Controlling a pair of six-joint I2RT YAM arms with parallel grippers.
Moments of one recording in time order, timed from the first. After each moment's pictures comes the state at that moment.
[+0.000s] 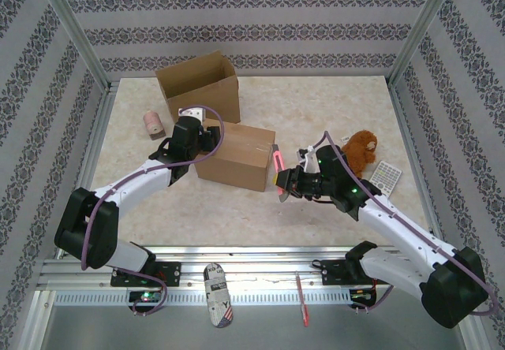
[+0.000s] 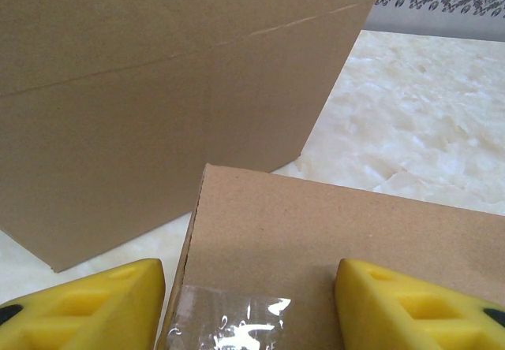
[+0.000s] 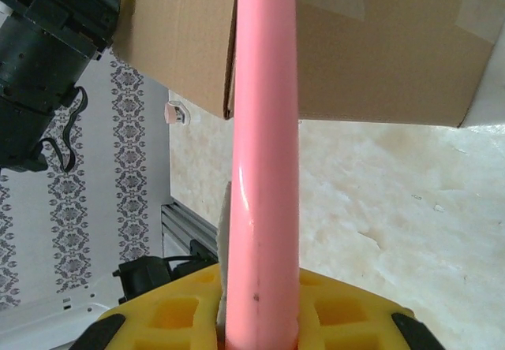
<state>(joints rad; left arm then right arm) -0.41 1.46 0.87 0.04 -0.19 -0.32 0.53 0.99 0.63 -0.26 -0.59 1.00</state>
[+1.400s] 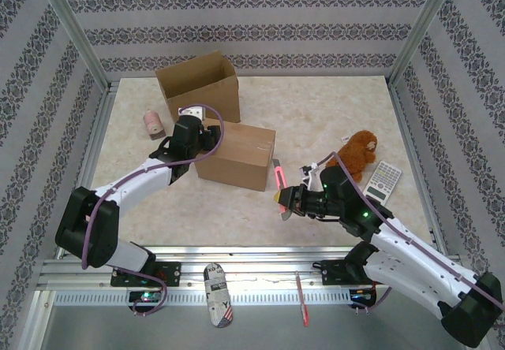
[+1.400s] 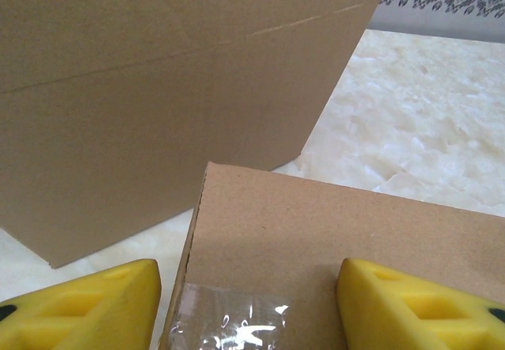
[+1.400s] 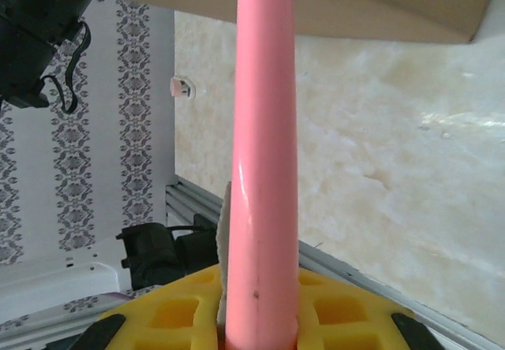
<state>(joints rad) -0.41 1.45 0.90 0.00 -0.19 -0.34 0.67 0.73 0.53 -0.36 -0.45 1.09</state>
